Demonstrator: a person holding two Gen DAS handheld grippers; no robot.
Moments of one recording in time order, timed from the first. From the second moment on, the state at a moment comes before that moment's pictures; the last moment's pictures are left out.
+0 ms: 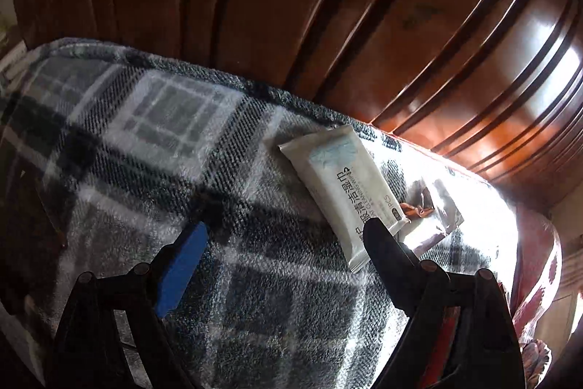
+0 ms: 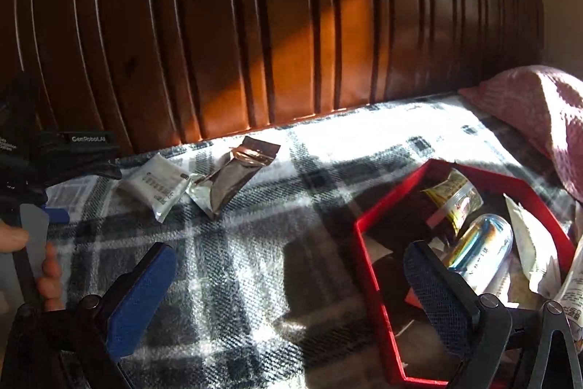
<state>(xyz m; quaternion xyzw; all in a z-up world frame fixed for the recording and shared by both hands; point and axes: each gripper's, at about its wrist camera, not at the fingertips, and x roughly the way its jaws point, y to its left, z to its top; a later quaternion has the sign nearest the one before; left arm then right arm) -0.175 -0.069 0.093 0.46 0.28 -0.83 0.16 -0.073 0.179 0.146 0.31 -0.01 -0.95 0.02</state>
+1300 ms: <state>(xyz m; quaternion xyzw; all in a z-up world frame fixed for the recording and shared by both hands) -0.107 -0.071 0.025 0.48 -0.06 -0.87 0.03 -0.267 0.122 0.056 0.51 -0.17 -0.84 -0.04</state>
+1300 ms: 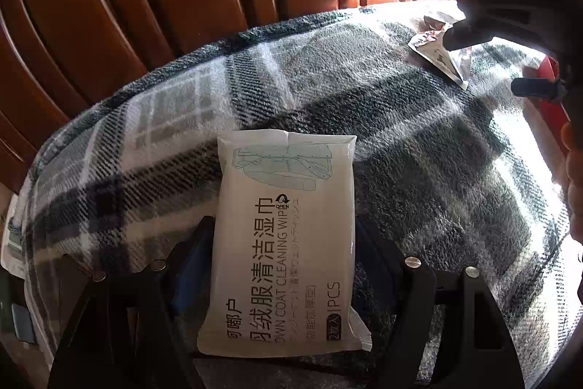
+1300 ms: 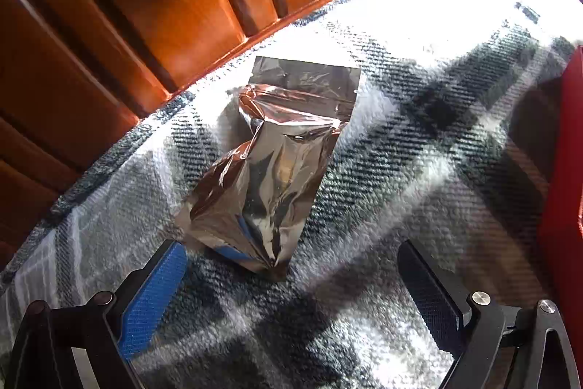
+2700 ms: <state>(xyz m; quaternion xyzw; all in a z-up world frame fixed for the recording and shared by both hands) -0.091 -0.075 0.017 0.44 -0.05 -0.90 0.03 -0.070 0.205 0.093 0.44 -0.18 -0.88 0.00</state>
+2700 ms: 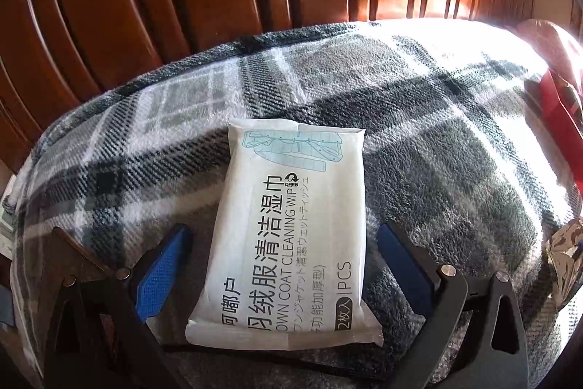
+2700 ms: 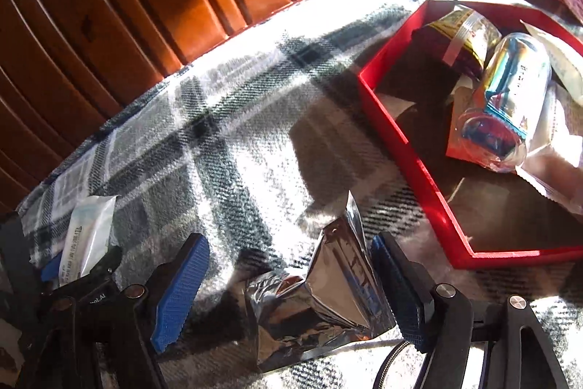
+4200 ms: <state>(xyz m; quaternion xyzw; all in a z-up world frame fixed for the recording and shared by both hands) -0.088 -0.074 0.016 0.43 -0.05 -0.90 0.03 -0.083 0.212 0.042 0.48 -0.27 -0.83 -0.07</state>
